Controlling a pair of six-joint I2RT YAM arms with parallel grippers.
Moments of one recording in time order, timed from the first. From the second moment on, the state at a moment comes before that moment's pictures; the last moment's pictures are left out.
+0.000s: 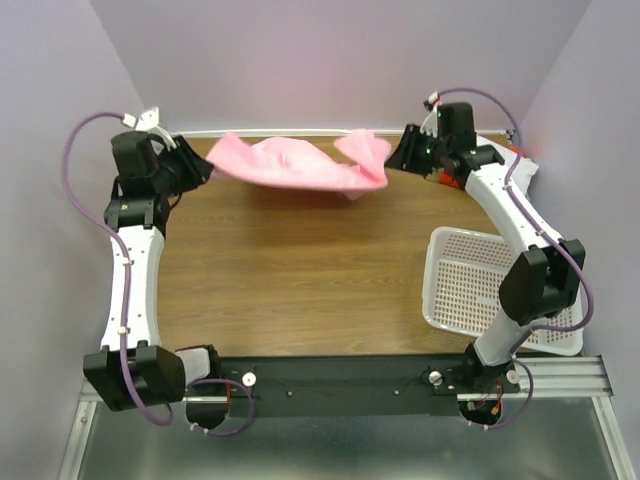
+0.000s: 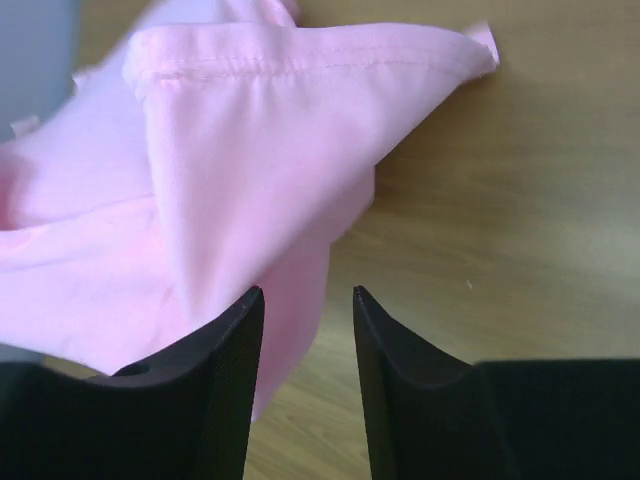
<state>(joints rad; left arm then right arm) 0.14 1.23 1.36 -0.46 0.35 -0.35 0.25 1.71 1.65 -0.52 -0.31 0.40</state>
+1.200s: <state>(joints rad) -0.22 1.85 1.46 -0.47 0.30 -0.30 0.35 2.21 1.84 -0.58 -0.23 0.35</state>
